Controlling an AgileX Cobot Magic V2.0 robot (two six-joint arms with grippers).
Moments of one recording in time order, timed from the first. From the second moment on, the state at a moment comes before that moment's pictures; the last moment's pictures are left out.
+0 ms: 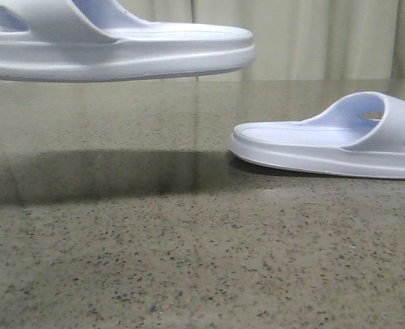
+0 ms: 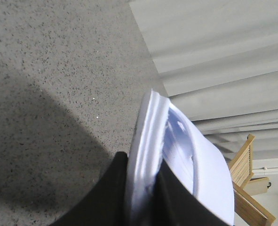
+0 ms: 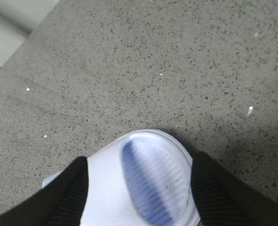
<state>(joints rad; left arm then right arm) -0.16 0.73 -0.36 -1.67 0.48 0.48 0.02 0.93 -0.58 0.09 0.32 0.65</state>
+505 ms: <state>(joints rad) -0.16 0.76 -0.36 -1.67 0.48 0.48 0.02 1.06 -0.58 0.09 0.28 0.65</state>
